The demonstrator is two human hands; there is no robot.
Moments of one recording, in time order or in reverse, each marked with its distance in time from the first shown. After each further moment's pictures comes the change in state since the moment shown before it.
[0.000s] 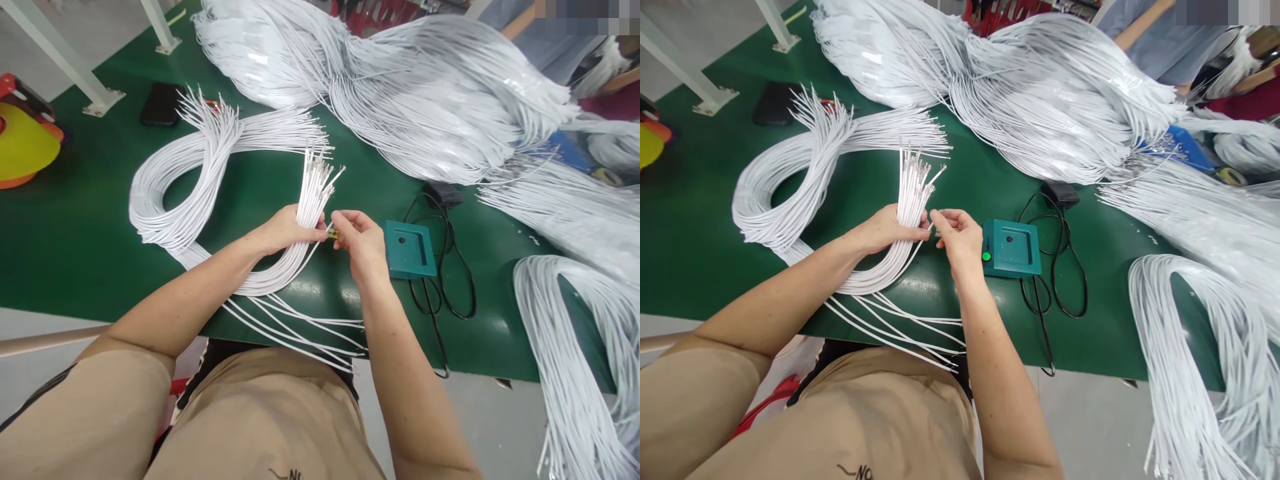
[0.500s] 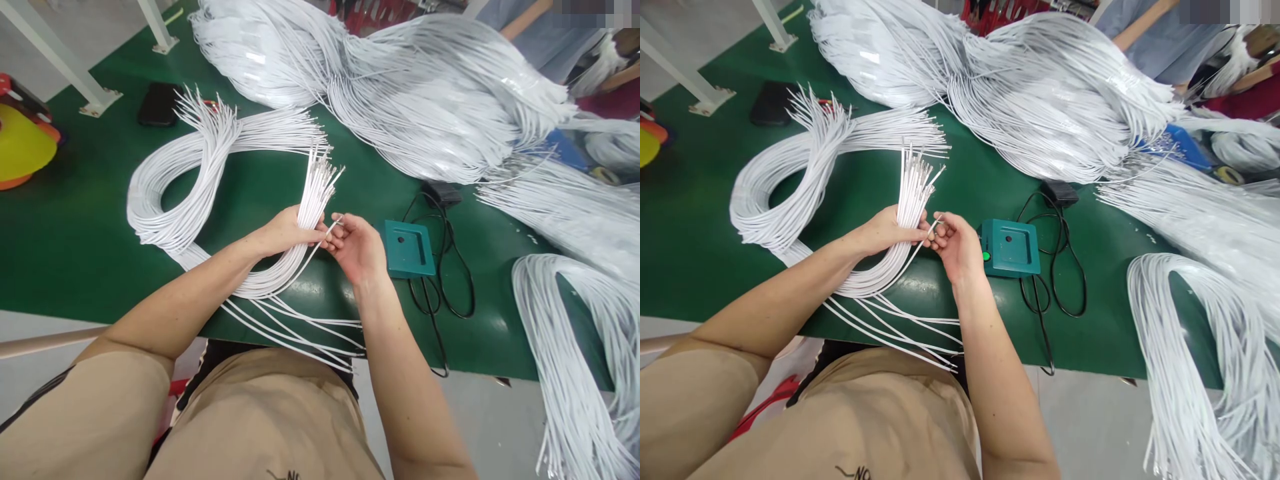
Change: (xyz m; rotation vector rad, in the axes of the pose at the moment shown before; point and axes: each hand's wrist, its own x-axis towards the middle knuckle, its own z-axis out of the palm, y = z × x) left_hand -0.002 0.000 0.006 -0.136 -0.025 -0.024; right_hand 0.003 0.002 -0.002 0.385 -0.212 0.340
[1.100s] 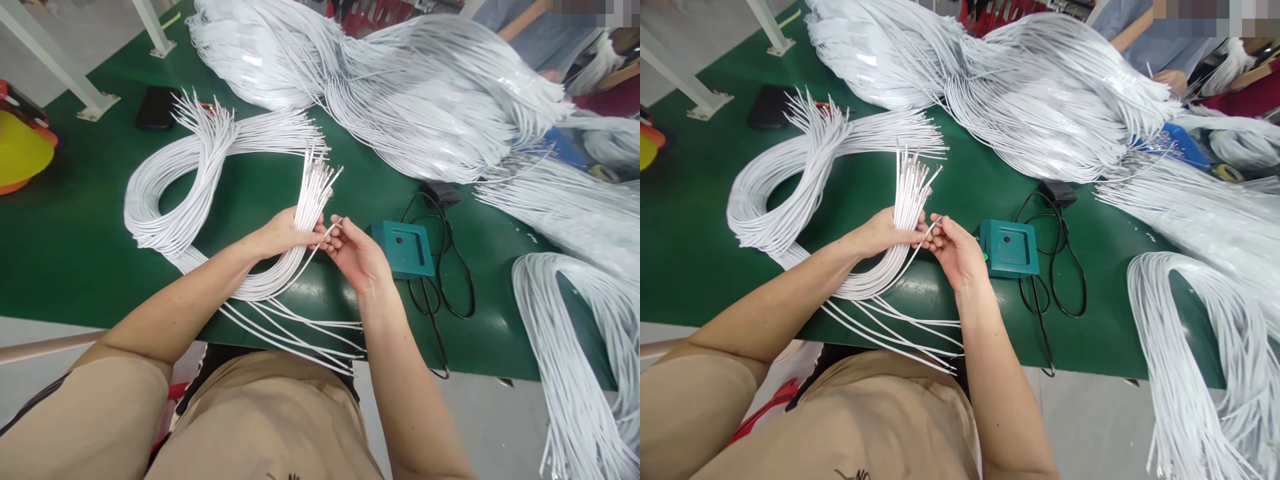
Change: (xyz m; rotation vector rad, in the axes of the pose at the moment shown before) left_hand 0.000 0.001 0.000 -0.041 -0.057 0.005; right_hand -0.008 0.004 -0.010 0.049 -0.035 -0.024
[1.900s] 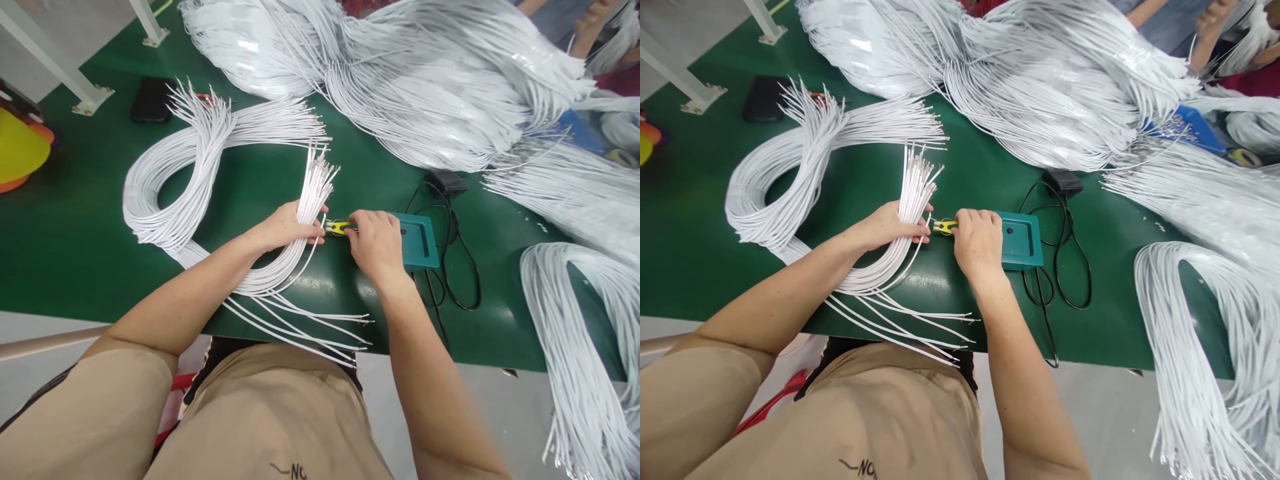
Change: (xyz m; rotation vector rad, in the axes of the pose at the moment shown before) left_hand 0.006 -0.007 -0.002 0.104 0.077 -0.125; right_hand 0.001 -0.014 -0.028 -2.042 0.216 -0.772
